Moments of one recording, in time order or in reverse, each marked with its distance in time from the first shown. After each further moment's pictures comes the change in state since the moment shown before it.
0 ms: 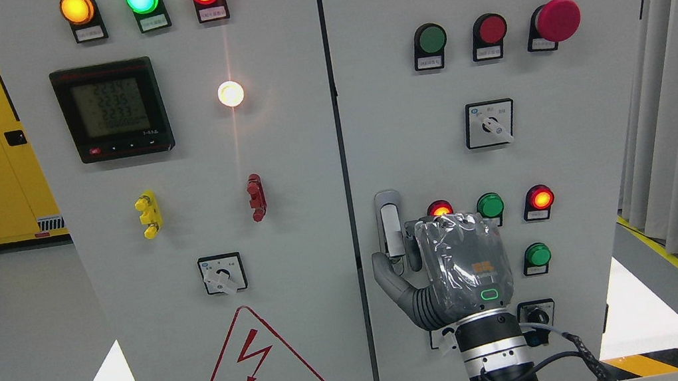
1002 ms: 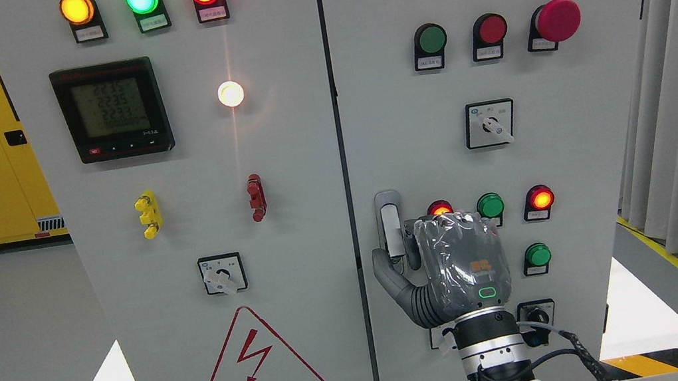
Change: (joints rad) left arm 0.000 0.000 0.000 0.000 0.000 0.000 0.000; right arm -0.004 0.007 -0.004 0.014 0.000 0.009 0.000
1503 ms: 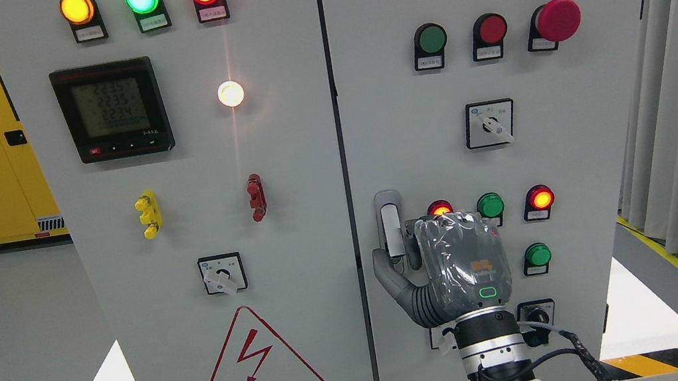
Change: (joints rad) left arm 0.000 0.000 0.000 0.000 0.000 0.000 0.000; right arm 0.000 0.000 -0.002 0.002 0.000 0.000 0.000
